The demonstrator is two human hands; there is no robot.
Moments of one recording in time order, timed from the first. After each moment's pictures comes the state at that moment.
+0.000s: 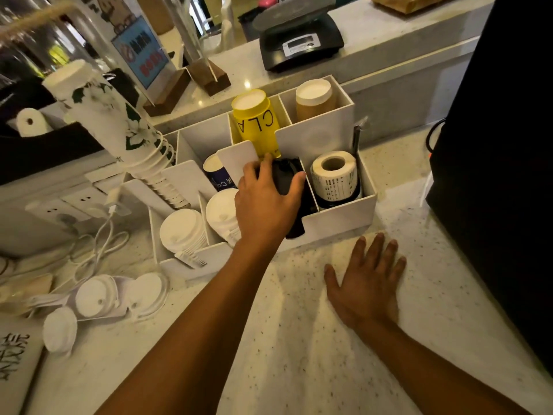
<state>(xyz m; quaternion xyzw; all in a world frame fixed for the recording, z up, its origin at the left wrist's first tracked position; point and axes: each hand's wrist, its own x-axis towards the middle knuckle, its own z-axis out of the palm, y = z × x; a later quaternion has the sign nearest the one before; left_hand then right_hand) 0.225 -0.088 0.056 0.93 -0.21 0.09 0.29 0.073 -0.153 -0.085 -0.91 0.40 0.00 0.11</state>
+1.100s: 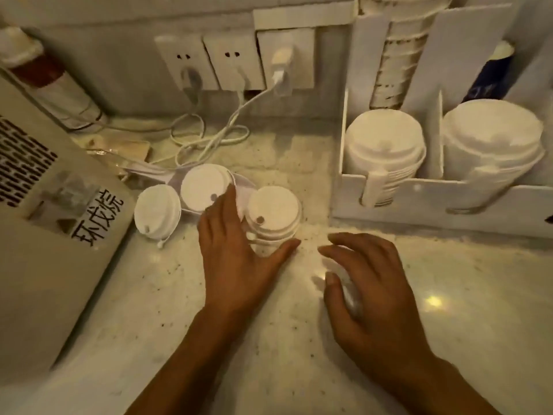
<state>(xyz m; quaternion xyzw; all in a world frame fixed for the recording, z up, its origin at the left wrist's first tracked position) 0.231 0.254 -0.071 0.95 -0.02 0.12 0.28 0.148 0.083 -0.063 -0.91 -0.03 -0.20 0.36</state>
